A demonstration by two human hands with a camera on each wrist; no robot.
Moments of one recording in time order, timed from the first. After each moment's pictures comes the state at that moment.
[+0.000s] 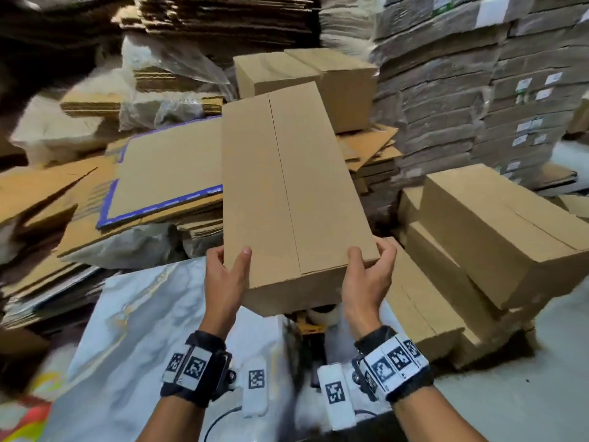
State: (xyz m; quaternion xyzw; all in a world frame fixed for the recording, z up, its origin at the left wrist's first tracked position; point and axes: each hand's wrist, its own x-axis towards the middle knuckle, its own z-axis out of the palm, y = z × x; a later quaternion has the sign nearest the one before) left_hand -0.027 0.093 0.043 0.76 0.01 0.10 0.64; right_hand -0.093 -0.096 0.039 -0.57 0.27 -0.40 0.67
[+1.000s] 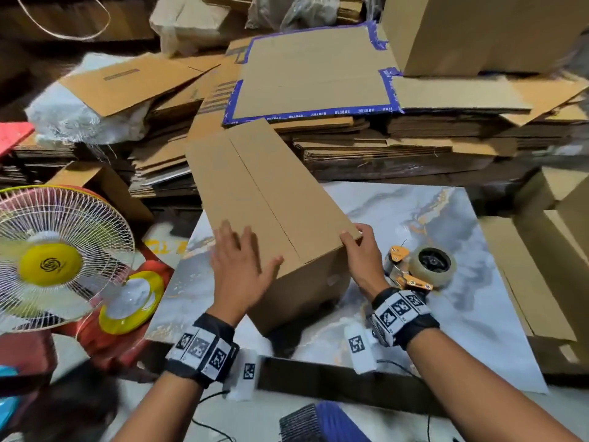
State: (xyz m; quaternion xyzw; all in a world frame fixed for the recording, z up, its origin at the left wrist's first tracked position) left_hand -0.101 0.341 -0.039 0.98 0.05 0.07 0.19; right_hand -0.046 0.110 -0.065 -0.78 0.13 -0.01 0.61
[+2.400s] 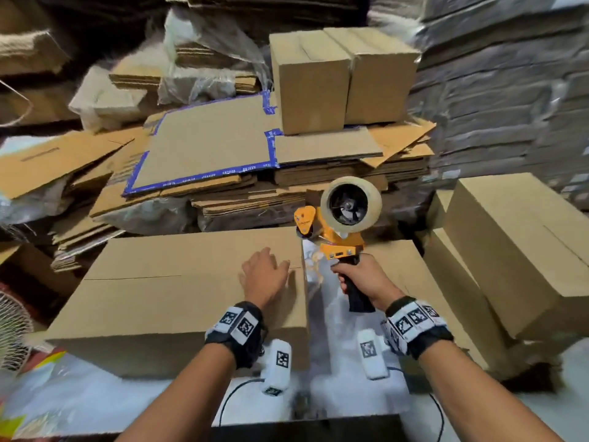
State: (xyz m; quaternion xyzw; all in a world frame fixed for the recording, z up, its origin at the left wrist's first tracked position) left_hand -0.014 0.008 -0.008 0.95 0.07 -0.05 0.31; right_hand -0.048 -0.208 -0.005 -0.70 0.10 0.08 0.71
